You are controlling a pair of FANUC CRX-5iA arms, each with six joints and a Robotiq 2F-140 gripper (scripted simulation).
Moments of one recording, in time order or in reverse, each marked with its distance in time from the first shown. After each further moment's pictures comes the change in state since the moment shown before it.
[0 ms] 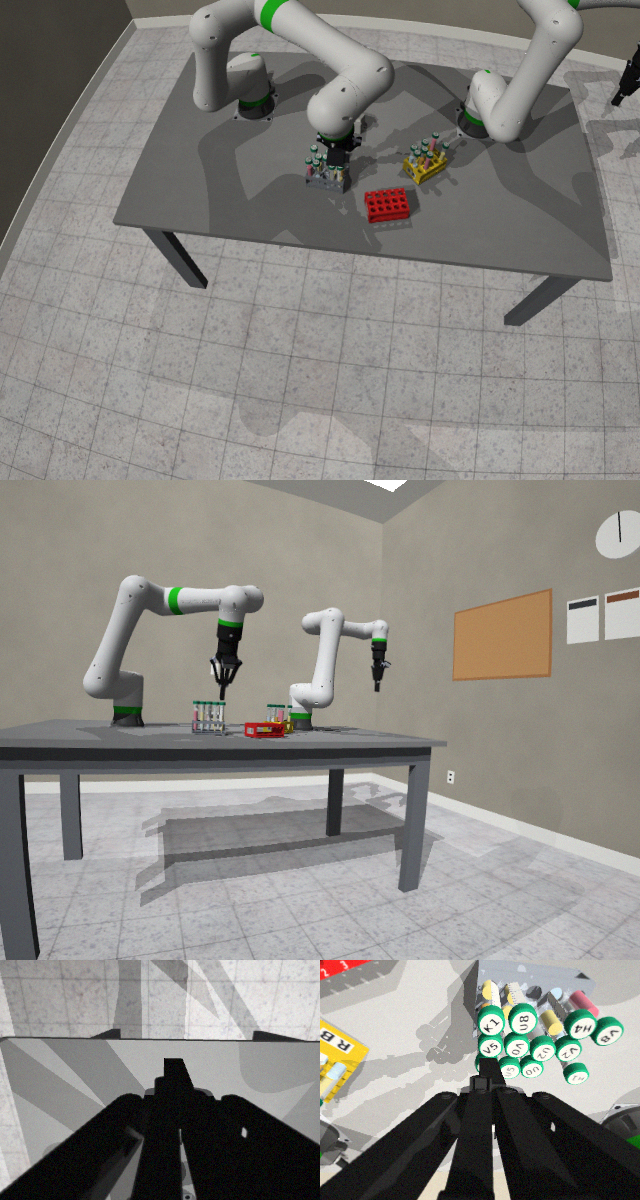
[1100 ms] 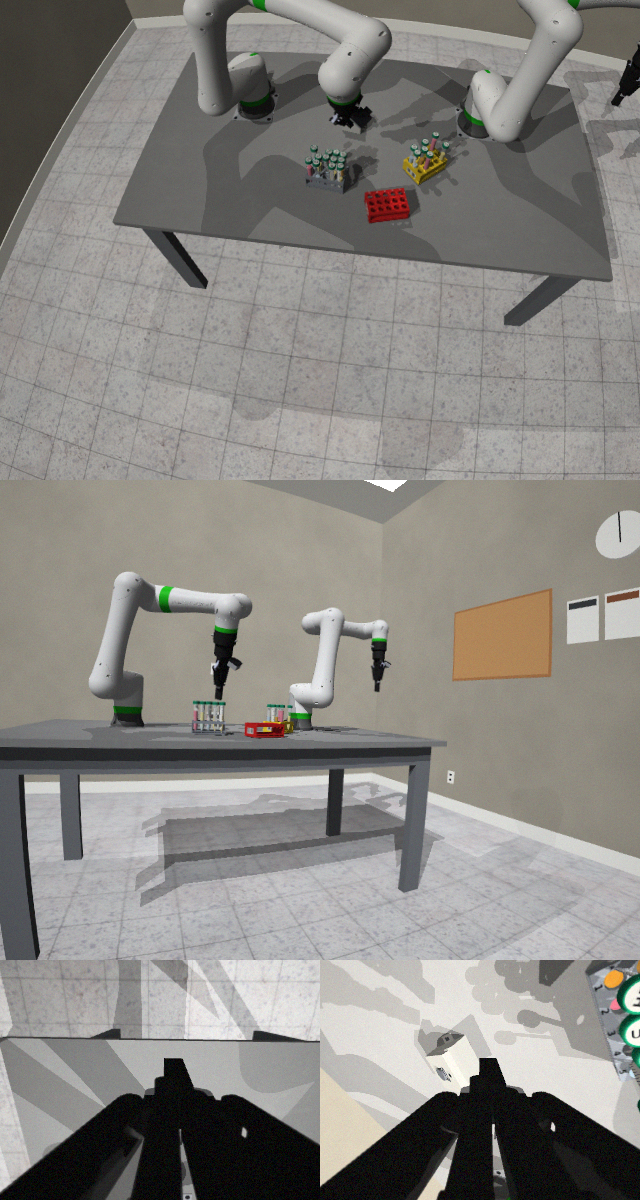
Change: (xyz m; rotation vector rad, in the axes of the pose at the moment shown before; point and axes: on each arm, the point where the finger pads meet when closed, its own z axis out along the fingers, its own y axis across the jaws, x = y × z) left arm 0.000 0.000 0.000 0.000 0.000 0.000; right arm -0.113 -0.002 0.053 -0.001 0.002 -0.963
